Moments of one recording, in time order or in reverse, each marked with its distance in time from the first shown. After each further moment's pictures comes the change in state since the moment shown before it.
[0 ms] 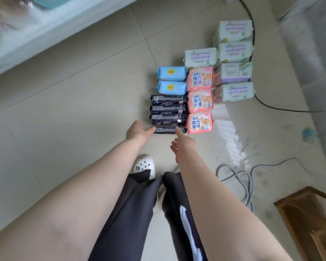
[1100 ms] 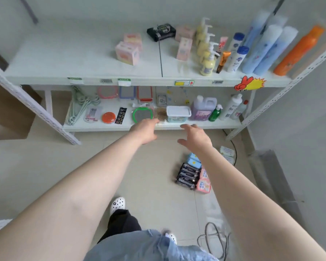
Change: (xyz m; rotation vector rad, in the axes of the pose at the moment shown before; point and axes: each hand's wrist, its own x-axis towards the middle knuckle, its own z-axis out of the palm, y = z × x) left_hand -0.484 -0.012 -0.413 0.457 0.409 0.575; right_hand -0.608 -0.025 0.017 -1.625 0.002 -1.410
